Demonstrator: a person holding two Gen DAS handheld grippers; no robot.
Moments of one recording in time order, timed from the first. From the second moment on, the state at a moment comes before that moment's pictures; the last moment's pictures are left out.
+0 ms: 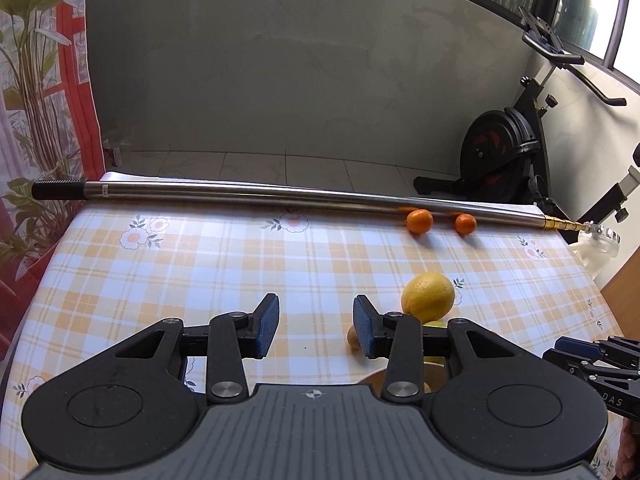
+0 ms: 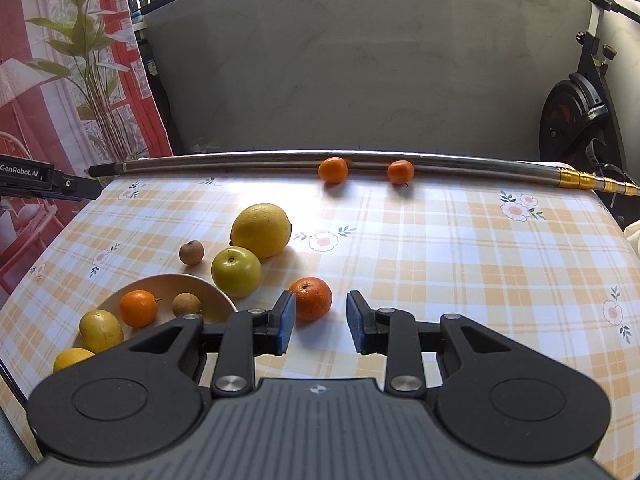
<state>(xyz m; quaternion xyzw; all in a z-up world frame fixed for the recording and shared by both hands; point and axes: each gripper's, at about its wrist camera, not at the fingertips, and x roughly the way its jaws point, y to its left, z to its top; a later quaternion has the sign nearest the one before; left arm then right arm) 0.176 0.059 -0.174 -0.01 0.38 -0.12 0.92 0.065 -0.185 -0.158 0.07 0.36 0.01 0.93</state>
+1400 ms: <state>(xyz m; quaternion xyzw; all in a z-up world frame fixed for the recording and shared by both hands) 0.245 0.008 -0.227 -0.08 0.47 -0.17 0.86 0.116 -0.234 -0.176 0.13 0.36 0.01 0.92</state>
